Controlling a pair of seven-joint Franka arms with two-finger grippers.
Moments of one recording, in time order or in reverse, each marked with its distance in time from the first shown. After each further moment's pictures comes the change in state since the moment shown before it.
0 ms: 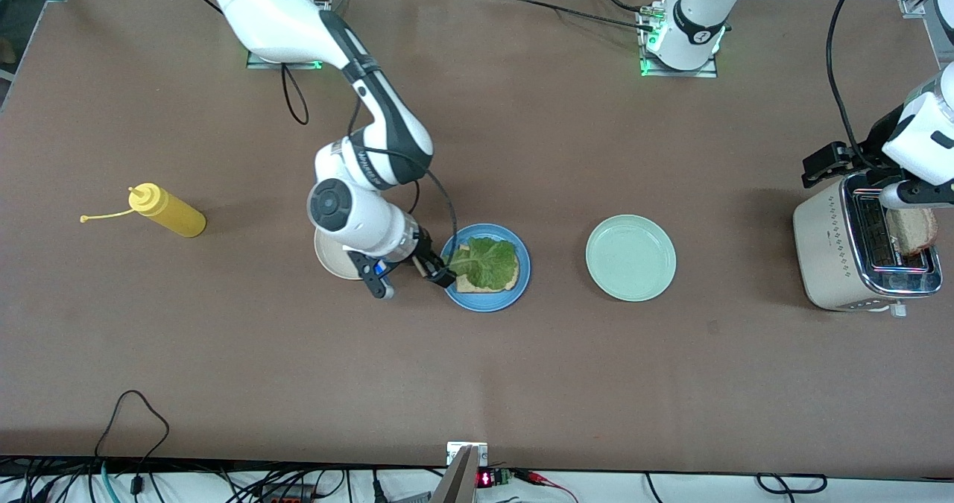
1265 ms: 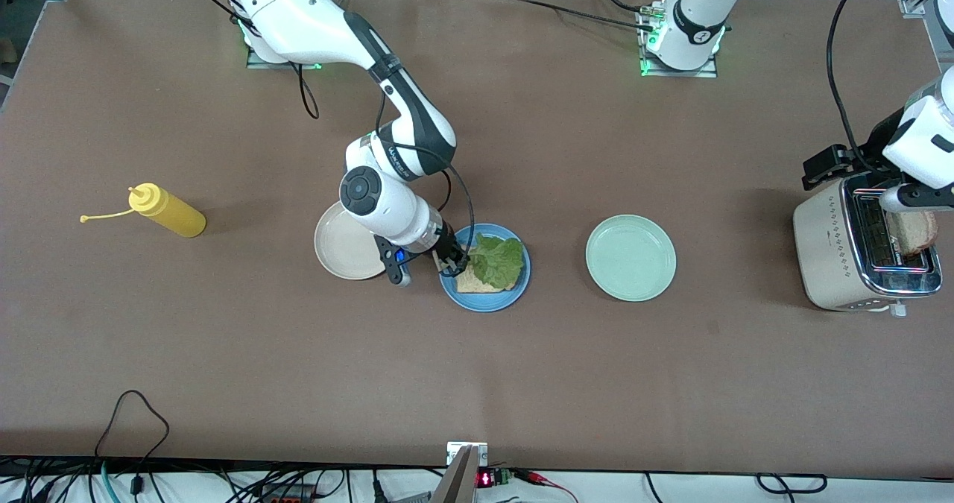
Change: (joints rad) left arm 0.000 0.006 0.002 0.004 0.000 0.000 0.000; right arm 0.082 0.063 0.030 -0.037 0.028 0.229 0.289
